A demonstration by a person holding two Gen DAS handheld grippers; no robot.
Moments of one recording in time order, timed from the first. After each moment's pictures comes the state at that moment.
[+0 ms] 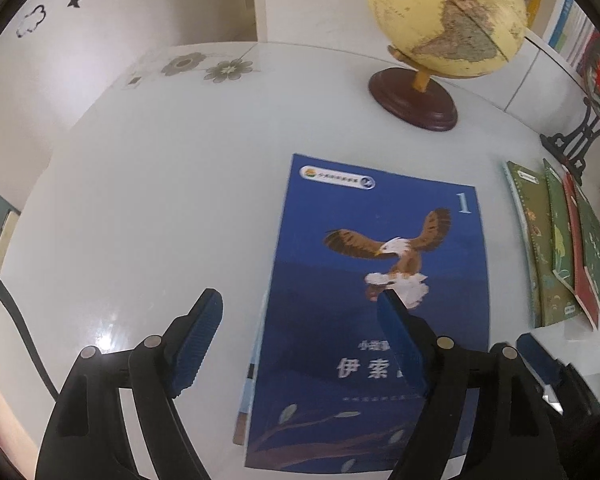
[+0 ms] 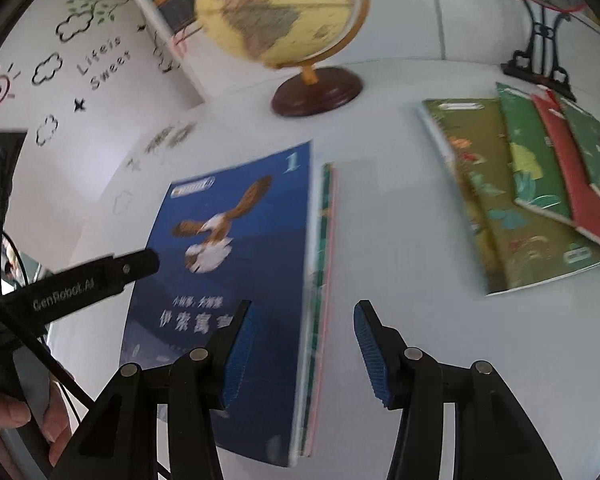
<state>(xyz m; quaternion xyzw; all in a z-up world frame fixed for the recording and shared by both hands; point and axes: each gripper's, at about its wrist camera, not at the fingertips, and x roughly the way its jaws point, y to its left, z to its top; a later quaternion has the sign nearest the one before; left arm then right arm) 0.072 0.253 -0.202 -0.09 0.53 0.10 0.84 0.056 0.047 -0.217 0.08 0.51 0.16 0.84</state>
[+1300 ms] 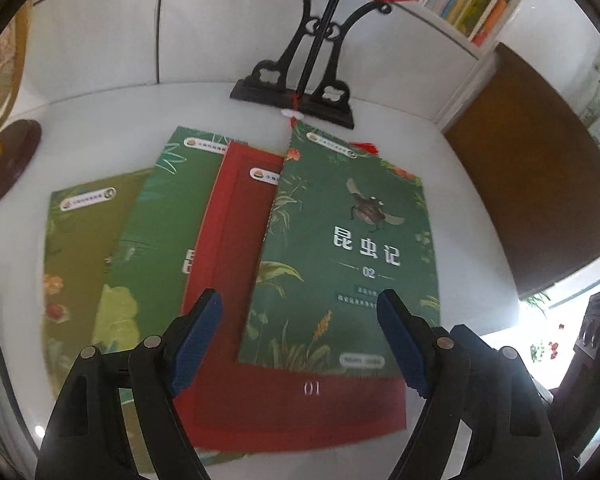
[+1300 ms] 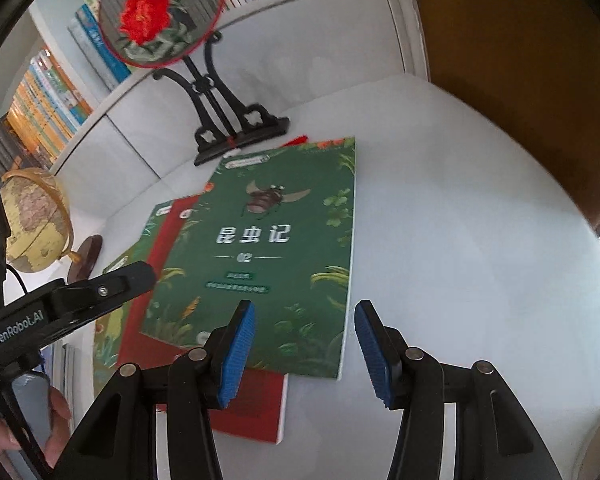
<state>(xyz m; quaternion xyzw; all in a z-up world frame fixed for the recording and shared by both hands) 0.192 -0.131 -0.222 -0.08 0.51 -0.17 0.84 0.123 -0.330 -0.218 0.18 0.45 -0.01 0.87</state>
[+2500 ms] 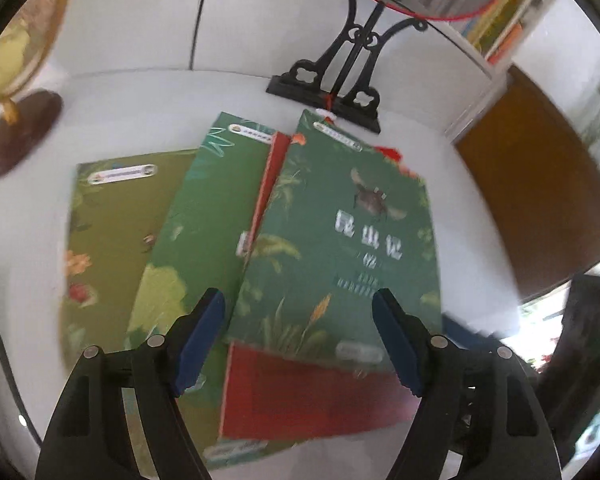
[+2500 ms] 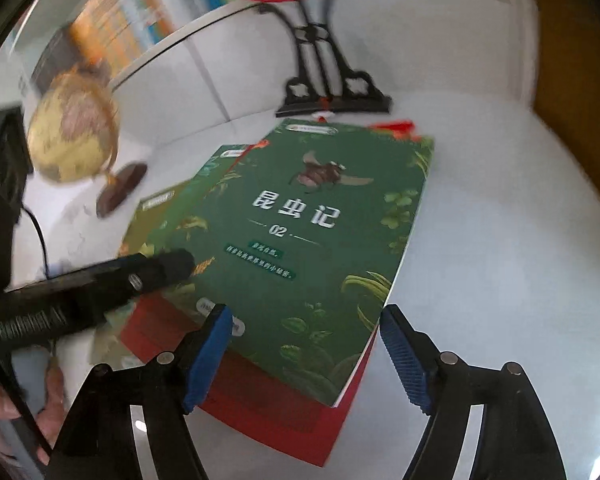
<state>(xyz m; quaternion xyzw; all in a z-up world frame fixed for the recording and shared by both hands) 0.195 -0.085 -0.230 -0.12 0.50 -0.18 0.84 0.143 -0.285 -0.234 0.11 0.47 0.11 0.87</state>
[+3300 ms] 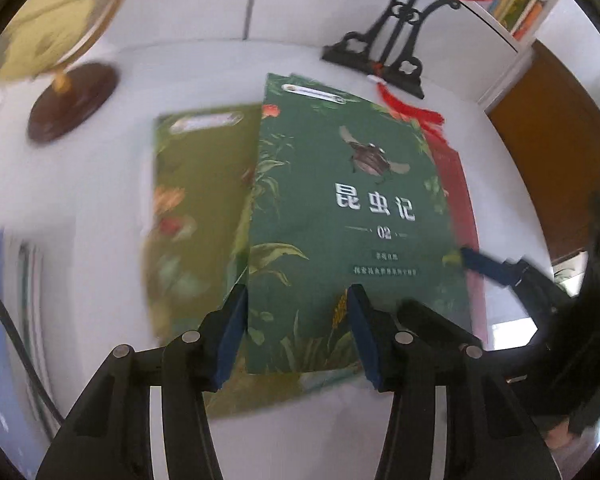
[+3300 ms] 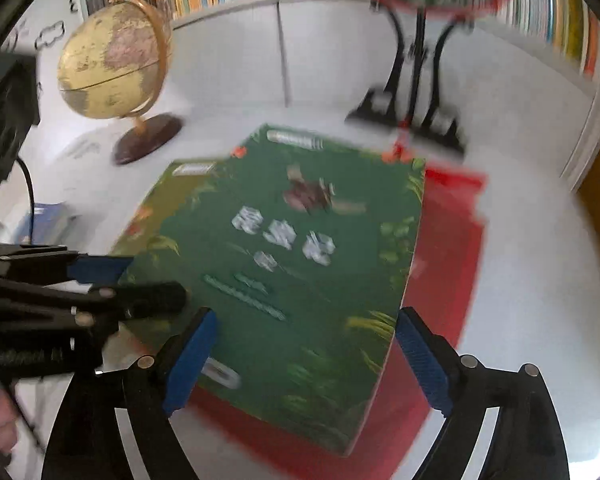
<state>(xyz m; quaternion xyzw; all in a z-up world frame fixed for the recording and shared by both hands) 0.144 -0.033 -0.245 -0.08 0.55 -0.13 0.82 0.152 -0.217 -0.232 -0.02 0.48 0.19 0.86</state>
